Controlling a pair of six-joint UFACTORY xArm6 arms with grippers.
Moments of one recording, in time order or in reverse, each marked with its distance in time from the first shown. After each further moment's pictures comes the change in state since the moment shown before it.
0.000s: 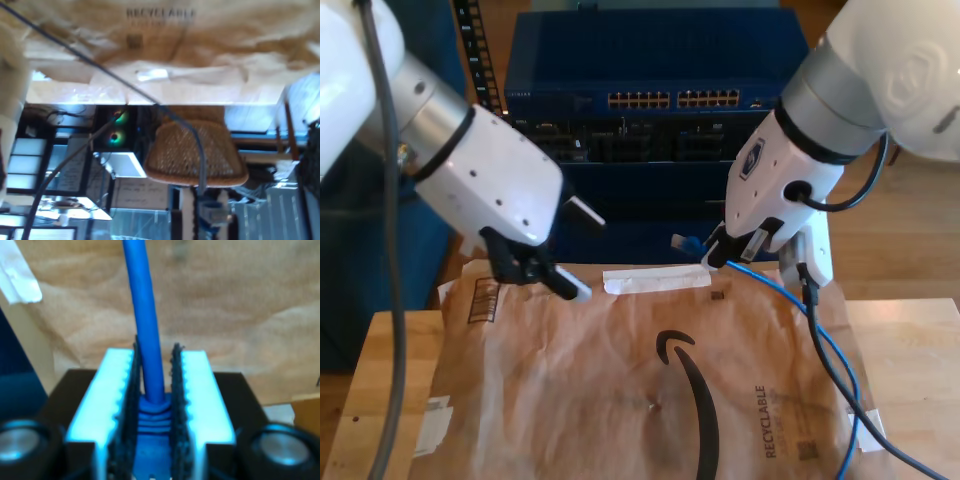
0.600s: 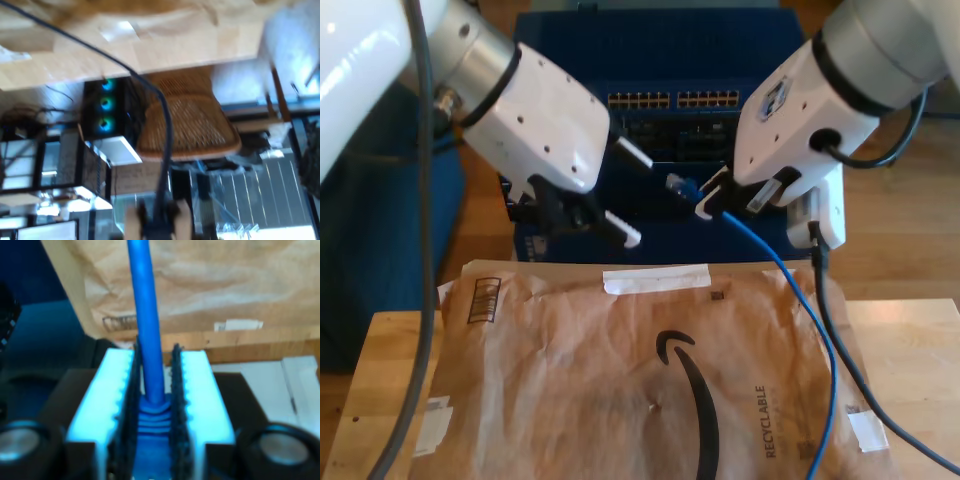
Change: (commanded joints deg) left arm -2.4 2.5 -7.4 -5.4 -4.1 -0.1; right arm -3.3 -4.7 -3.0 6.7 0.4 -0.1
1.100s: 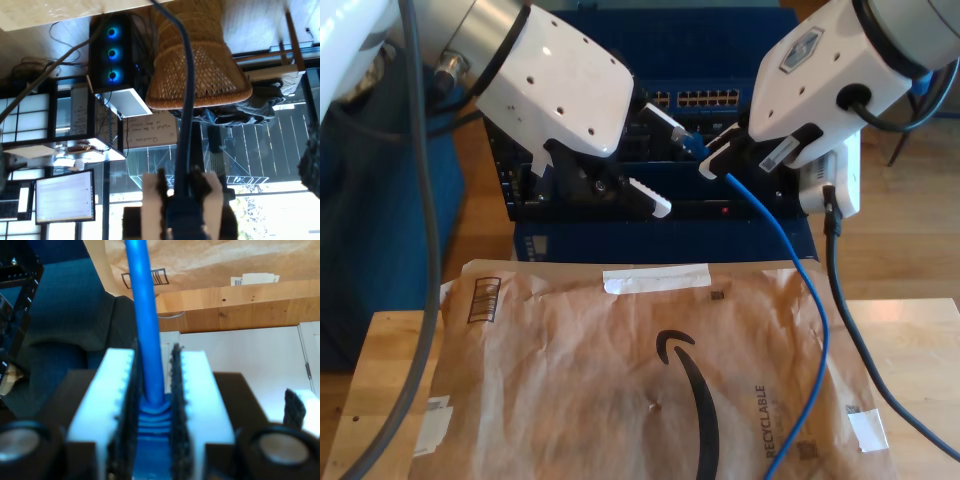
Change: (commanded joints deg) left arm 0.4 2.3 -4.1 -6.0 5.5 -1.2; right arm -1.1 -0.2 -2.9 2.0 0.6 -0.3
